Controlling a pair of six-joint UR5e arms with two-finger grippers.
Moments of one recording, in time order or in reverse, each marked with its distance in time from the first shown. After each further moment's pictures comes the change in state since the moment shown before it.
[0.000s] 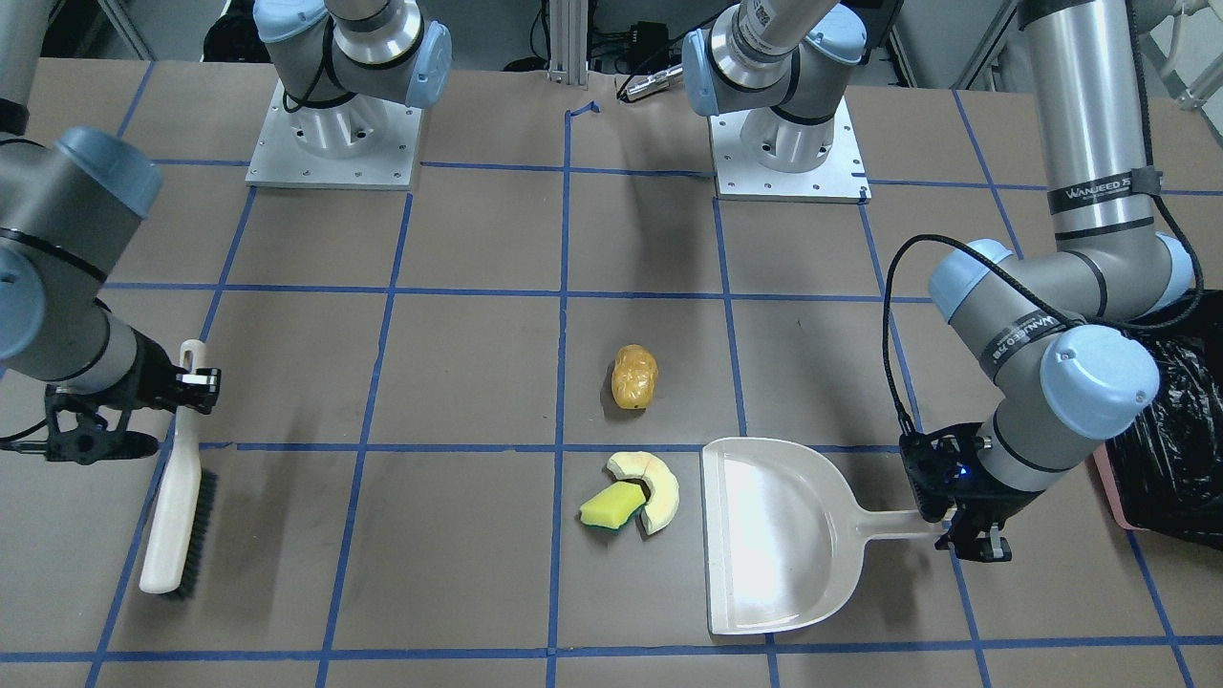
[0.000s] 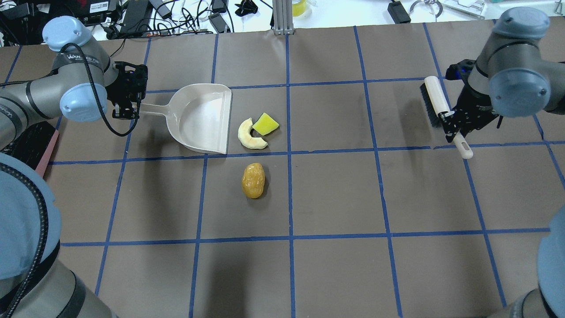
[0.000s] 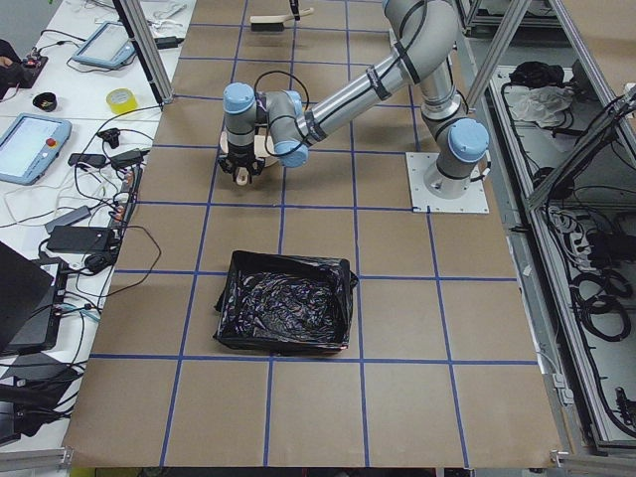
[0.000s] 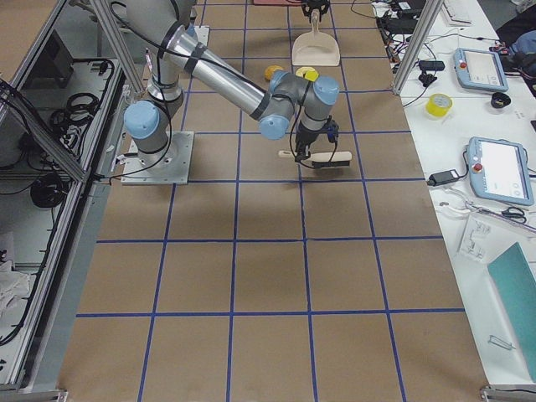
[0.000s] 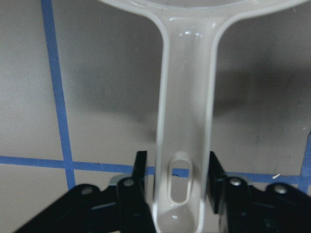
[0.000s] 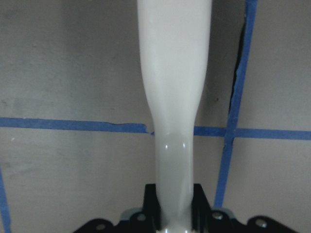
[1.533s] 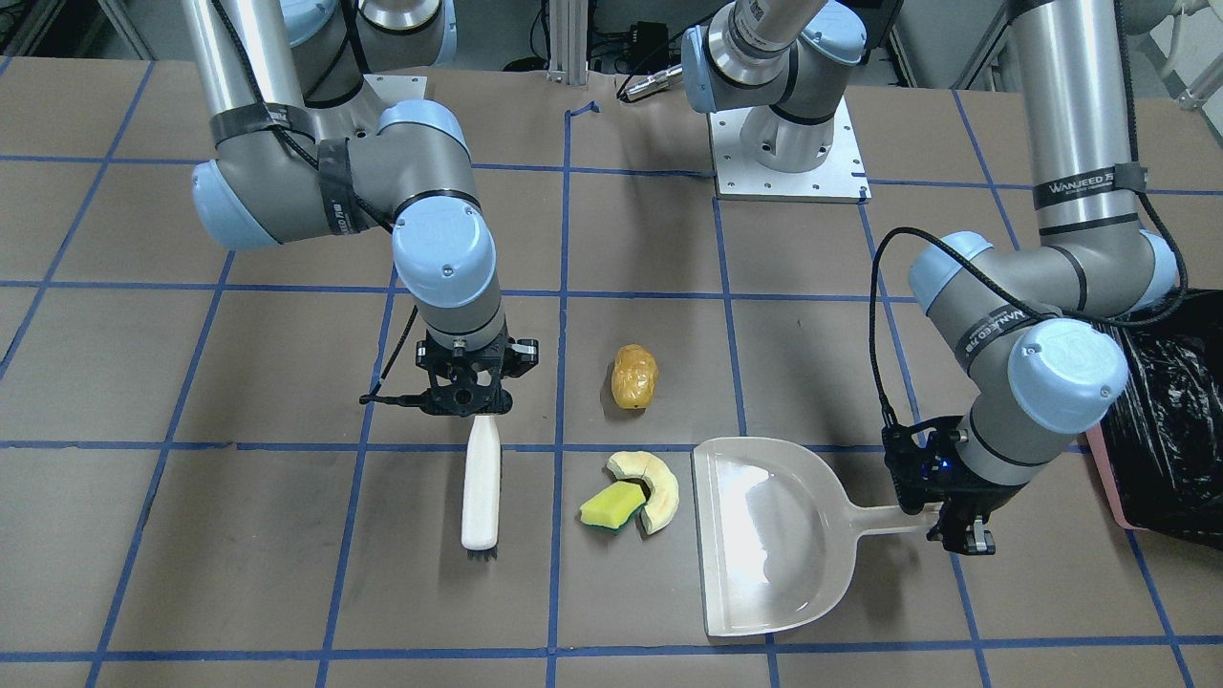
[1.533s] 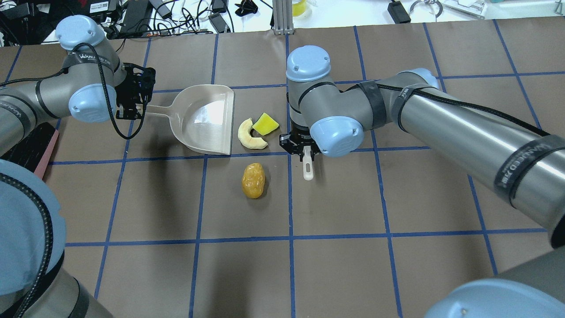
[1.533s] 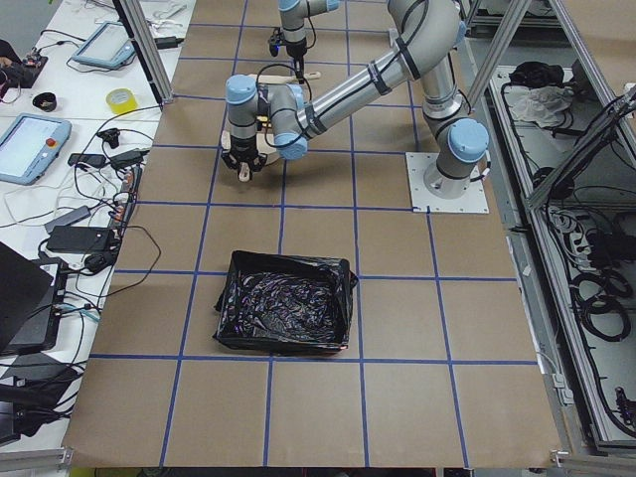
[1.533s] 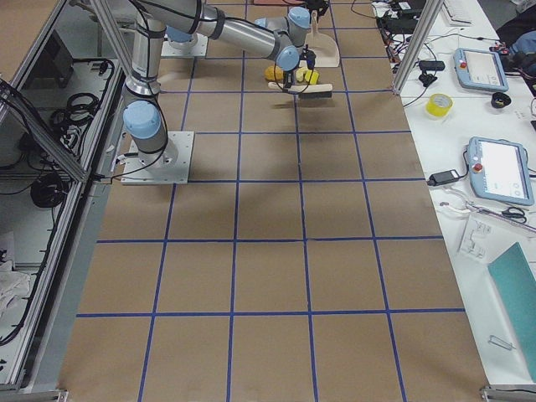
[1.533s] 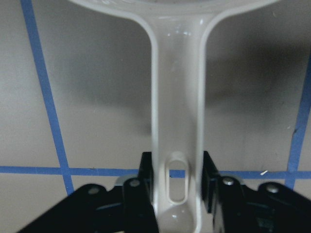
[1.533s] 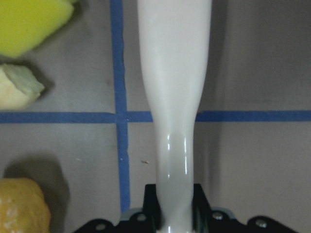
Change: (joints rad) left arm -0.039 0.014 -0.014 -0.006 0.067 0.011; right arm 0.602 0.157 -0.135 -0.085 0.106 0.643
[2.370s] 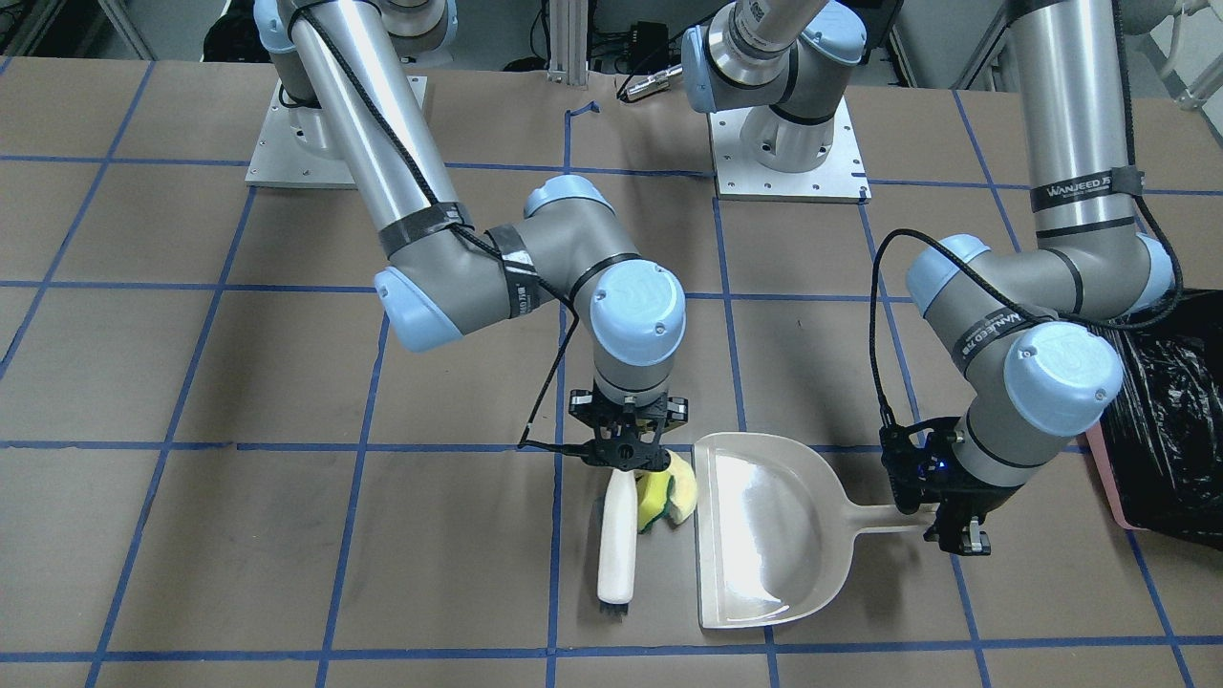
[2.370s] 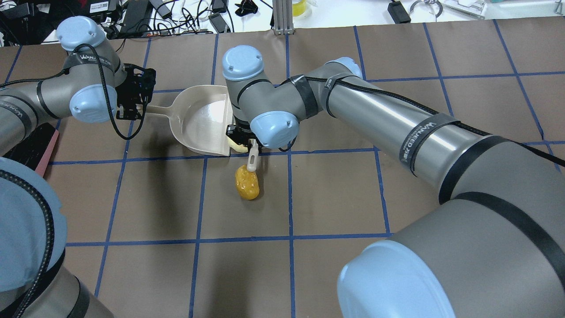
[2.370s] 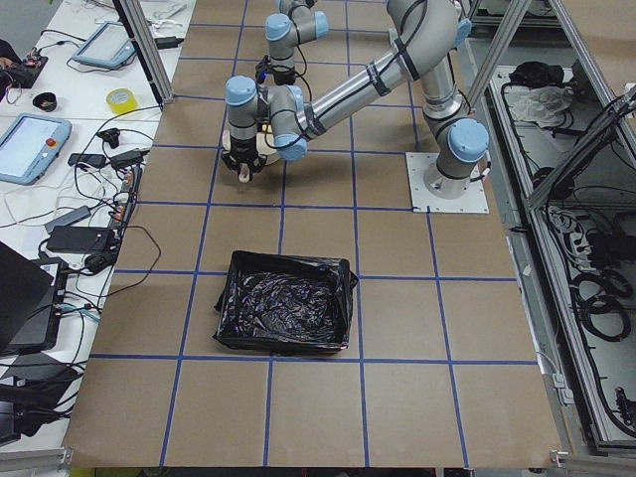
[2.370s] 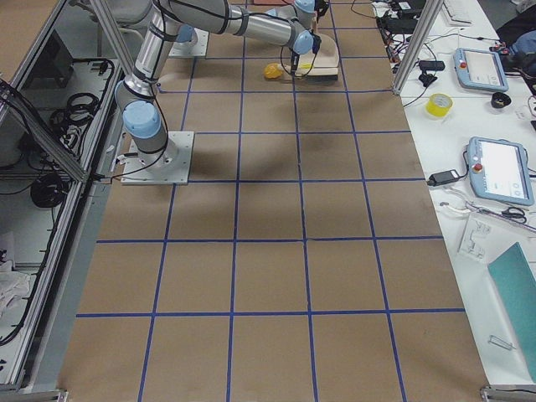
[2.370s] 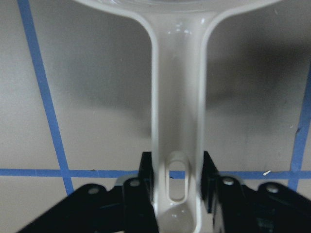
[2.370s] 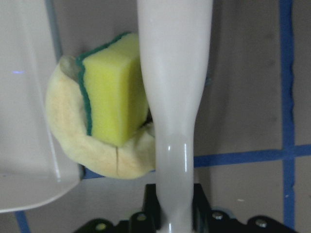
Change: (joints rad) left arm 0.001 -0.006 0.001 0.004 0.000 0.011; right arm 0.165 0.214 -0.293 -0.004 0.070 0.305
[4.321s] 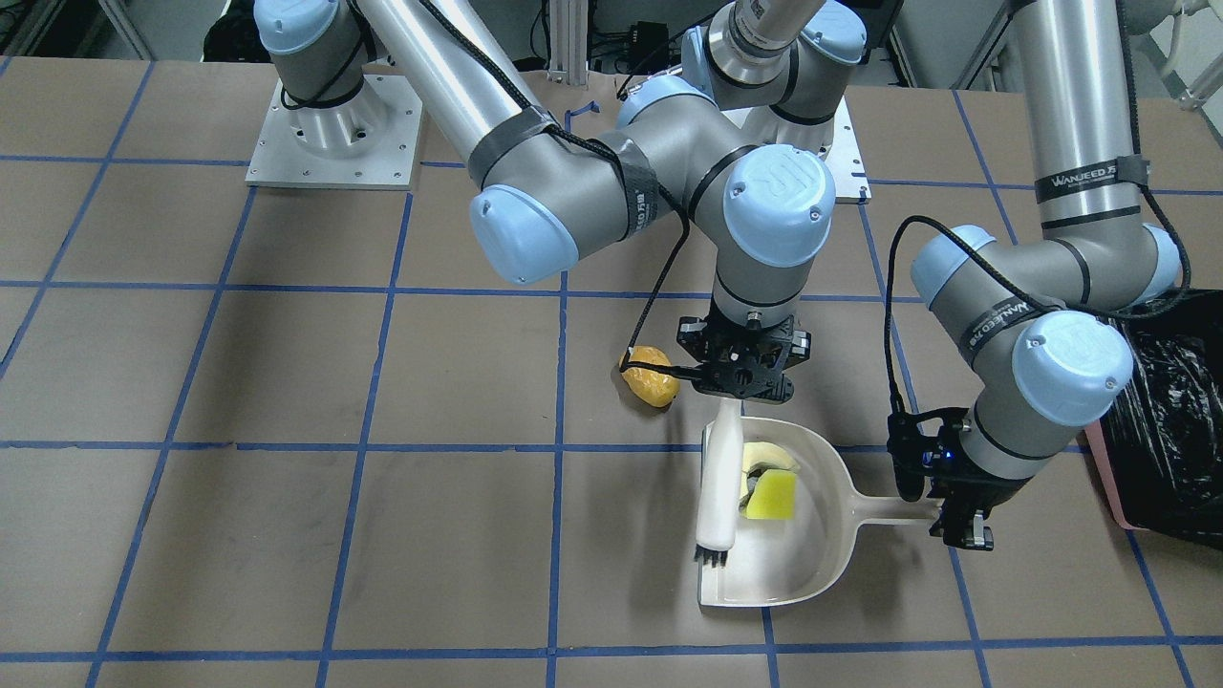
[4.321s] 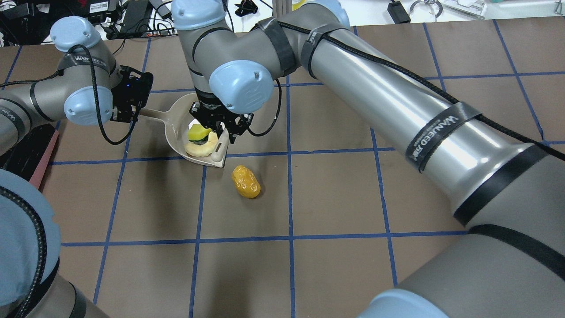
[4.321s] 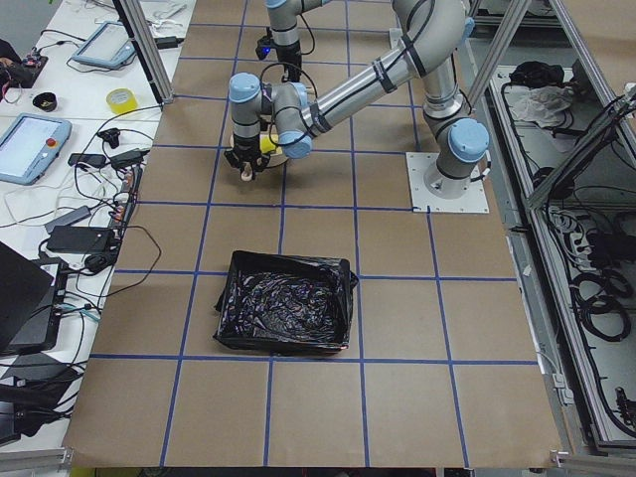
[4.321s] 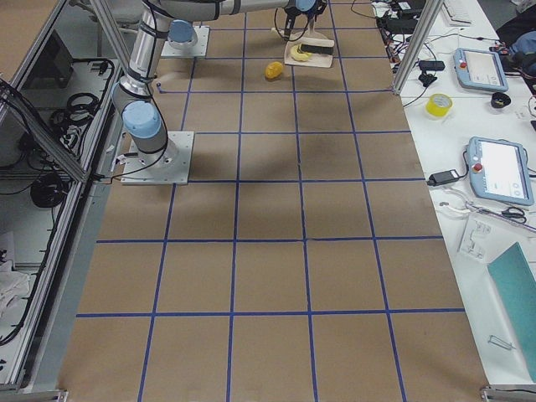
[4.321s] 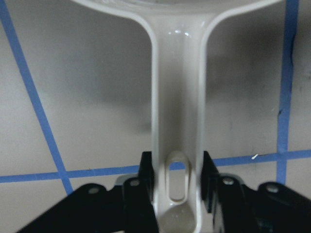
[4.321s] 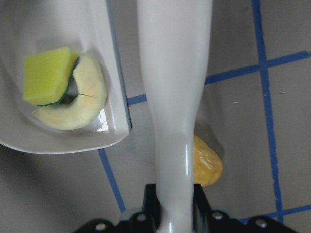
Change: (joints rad) left arm 0.004 0.044 -0.044 -0.005 0.017 0.103; right arm 0.014 -0.122 -0.164 0.382 0.035 0.140
